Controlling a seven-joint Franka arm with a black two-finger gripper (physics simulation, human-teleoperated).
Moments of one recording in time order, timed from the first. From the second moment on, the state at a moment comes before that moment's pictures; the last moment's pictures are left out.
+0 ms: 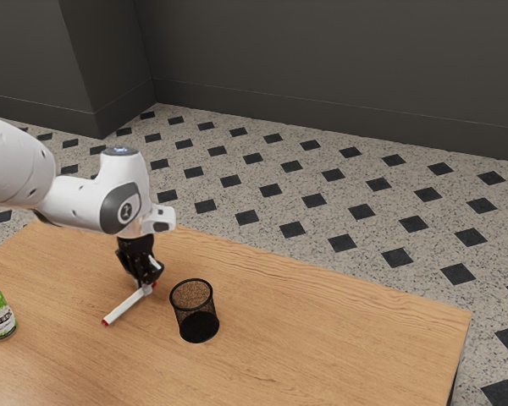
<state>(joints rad) -0.13 0.33 0.27 -2.12 -0.07 2.32 0.32</state>
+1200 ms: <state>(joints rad) -0.39 -0.10 0.24 -2.22 -0.05 2.30 0.16</state>
